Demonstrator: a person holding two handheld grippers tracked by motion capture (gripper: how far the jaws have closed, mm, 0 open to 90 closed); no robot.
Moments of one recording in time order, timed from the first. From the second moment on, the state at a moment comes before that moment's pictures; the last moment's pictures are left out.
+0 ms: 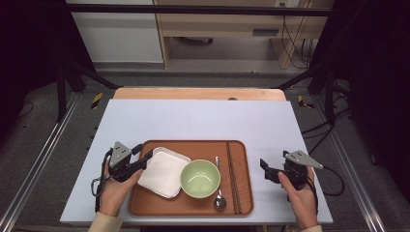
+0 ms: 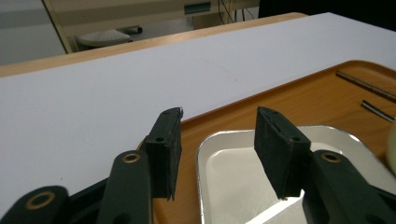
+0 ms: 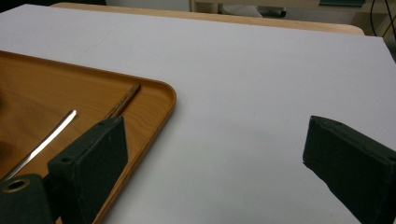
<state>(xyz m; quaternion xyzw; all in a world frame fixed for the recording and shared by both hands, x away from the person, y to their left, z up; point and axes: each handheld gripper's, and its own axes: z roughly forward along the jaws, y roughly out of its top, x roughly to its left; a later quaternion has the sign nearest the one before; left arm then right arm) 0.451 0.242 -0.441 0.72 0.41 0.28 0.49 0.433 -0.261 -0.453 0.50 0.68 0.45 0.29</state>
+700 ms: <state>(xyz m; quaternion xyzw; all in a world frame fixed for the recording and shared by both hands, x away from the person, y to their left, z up) 0.442 0.259 -0.404 0.72 0.32 0.28 0.55 0.430 -0.261 -0.443 0.49 0.66 0.47 0.30</state>
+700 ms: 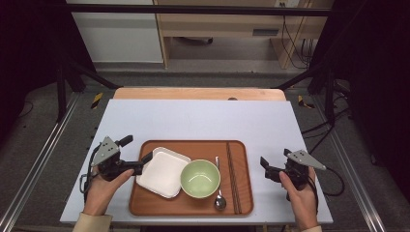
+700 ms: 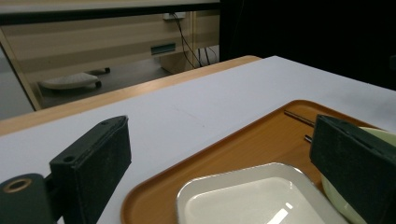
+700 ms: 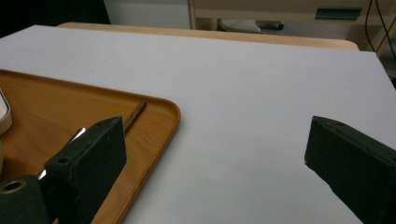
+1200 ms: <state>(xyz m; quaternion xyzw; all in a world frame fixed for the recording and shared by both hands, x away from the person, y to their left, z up) 0.430 0.284 -0.389 0.72 0.30 0.30 0.56 0.421 -0.245 -0.424 0.46 0.66 0.50 0.32</state>
